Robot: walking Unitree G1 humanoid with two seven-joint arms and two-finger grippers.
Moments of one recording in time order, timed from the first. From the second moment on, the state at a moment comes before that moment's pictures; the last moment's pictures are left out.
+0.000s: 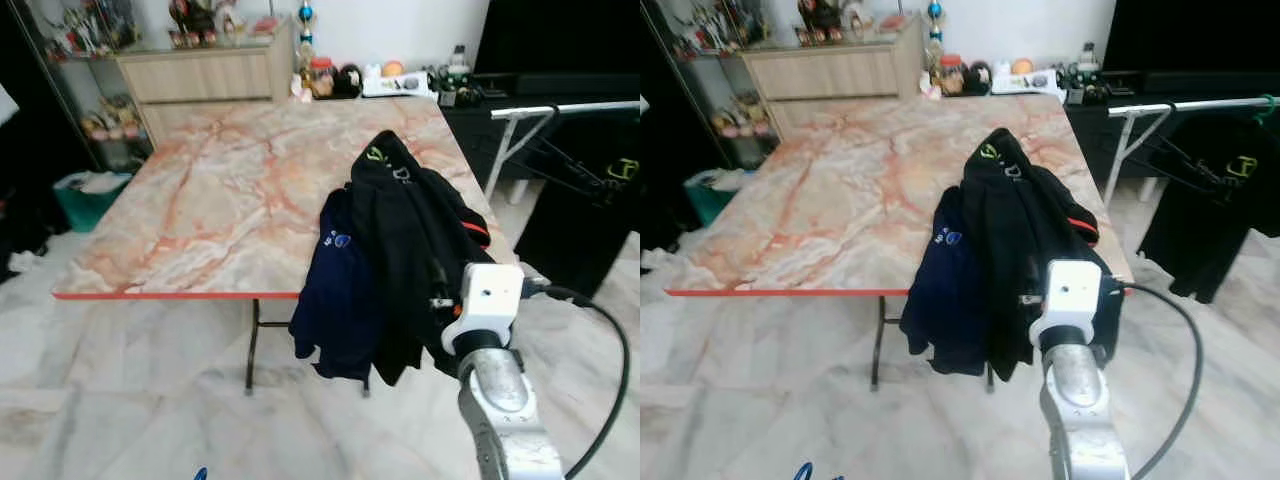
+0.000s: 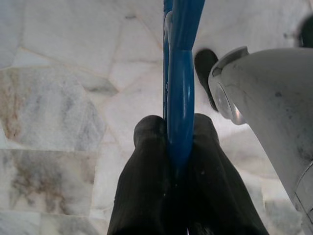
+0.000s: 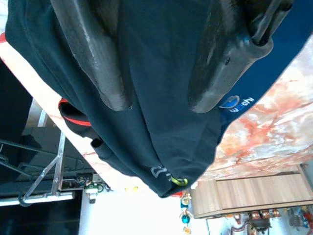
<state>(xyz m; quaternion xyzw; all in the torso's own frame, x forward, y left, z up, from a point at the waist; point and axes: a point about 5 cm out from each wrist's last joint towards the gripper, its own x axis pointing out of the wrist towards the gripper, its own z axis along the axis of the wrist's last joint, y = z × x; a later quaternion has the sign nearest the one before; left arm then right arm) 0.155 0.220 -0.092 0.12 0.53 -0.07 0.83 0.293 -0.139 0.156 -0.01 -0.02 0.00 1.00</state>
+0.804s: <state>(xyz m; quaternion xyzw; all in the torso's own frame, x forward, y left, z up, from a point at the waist) 0.158 0.218 -0.091 0.13 0.53 -0.07 0.83 0.294 -0.145 0.151 -0.02 -0.01 -0.01 1.00</state>
